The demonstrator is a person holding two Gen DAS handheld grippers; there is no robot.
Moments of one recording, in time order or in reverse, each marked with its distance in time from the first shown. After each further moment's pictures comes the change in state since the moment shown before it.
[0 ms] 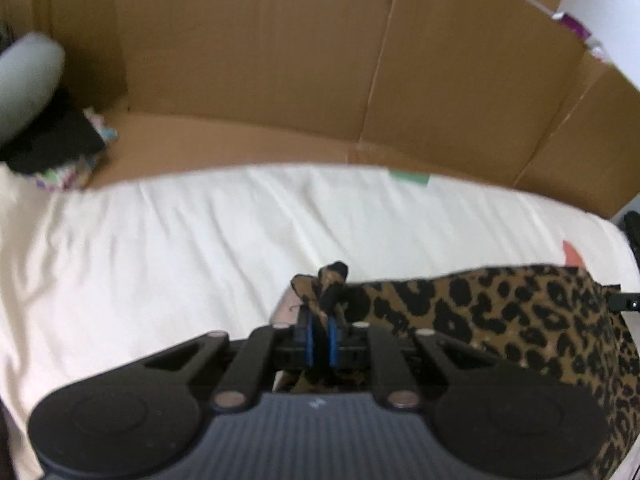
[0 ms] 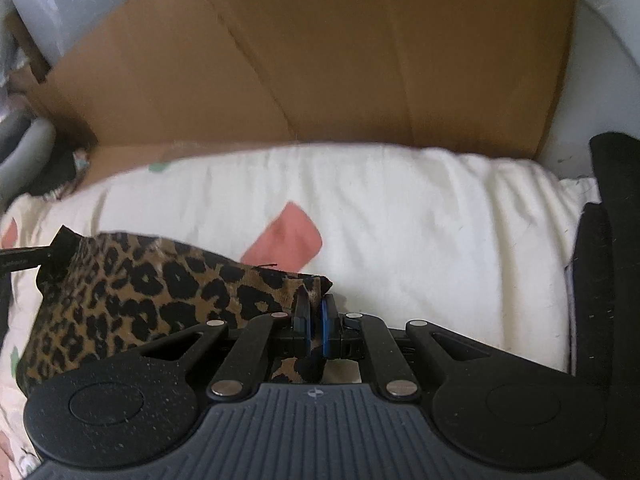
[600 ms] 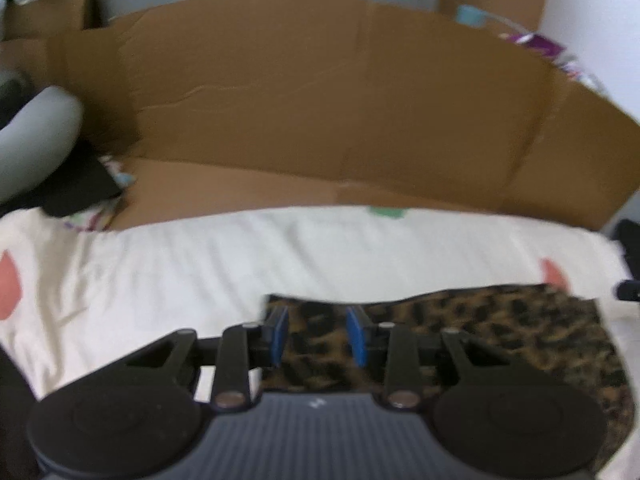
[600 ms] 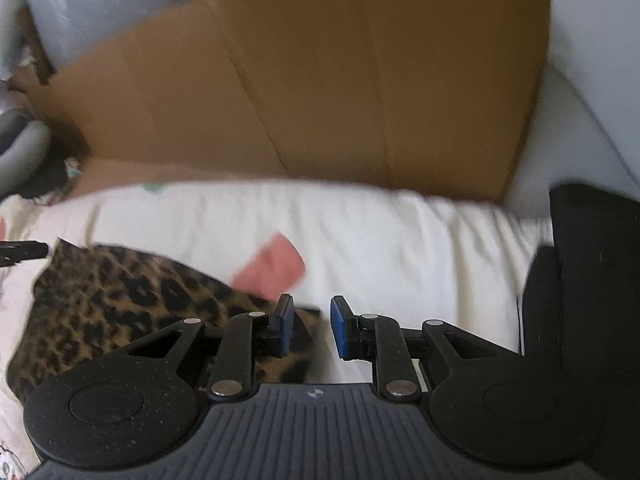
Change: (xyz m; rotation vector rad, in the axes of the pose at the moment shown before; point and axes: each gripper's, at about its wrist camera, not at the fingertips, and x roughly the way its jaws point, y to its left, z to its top) left arm -0.045 -0.037 0.009 0.033 -0.092 0.036; right arm -0.046 0.015 0.002 -0.069 -0.145 -0.055
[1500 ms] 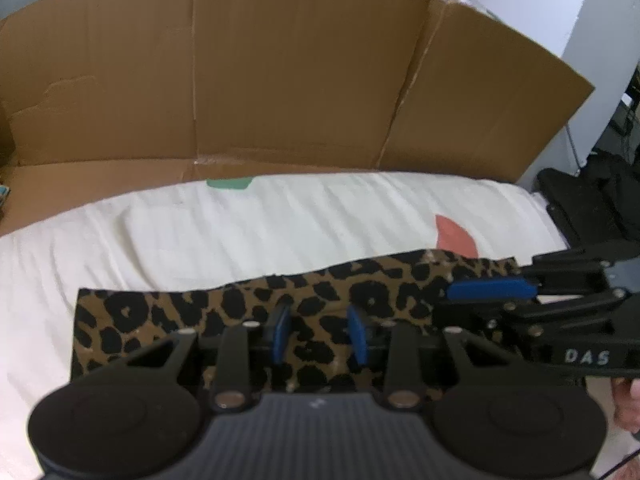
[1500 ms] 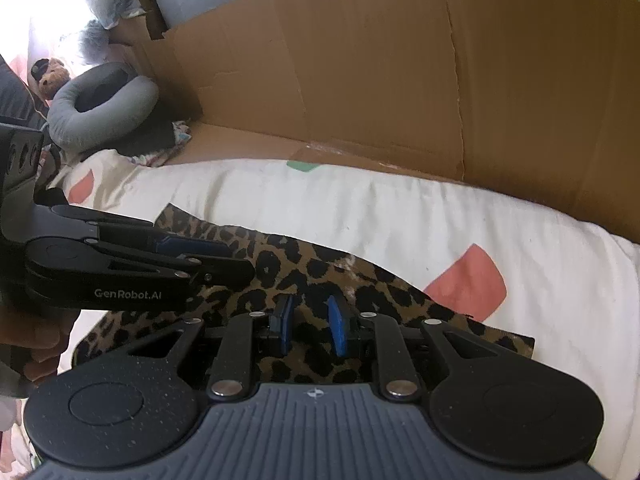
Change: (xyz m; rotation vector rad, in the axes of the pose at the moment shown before) left arm 0.032 -0.073 -0.010 0.096 0.052 -0.200; right arm 0.038 0.089 -0.013 -0.146 0.043 0.234
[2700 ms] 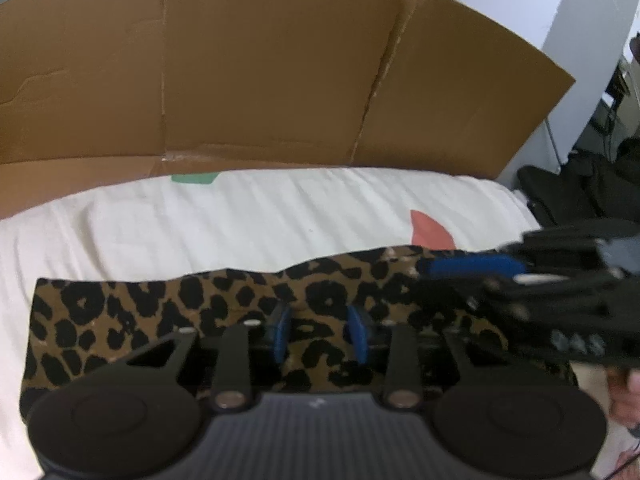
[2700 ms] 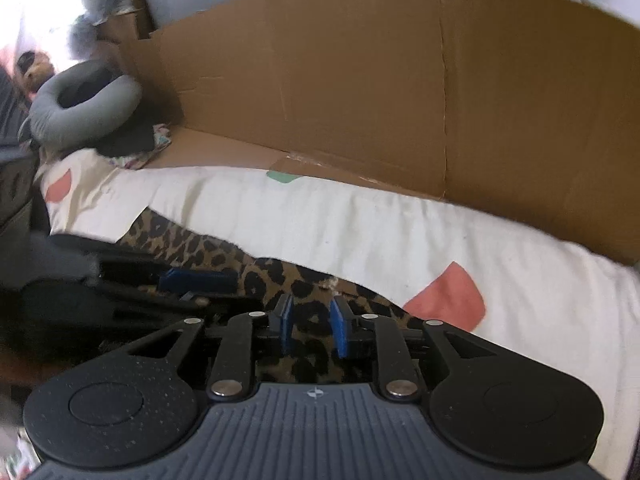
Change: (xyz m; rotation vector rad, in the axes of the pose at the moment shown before) left arm 0.013 -0.011 0.000 0.012 -0.015 -0.060; right arm -0.004 0.011 -0.002 -0.056 -0.036 -0.078
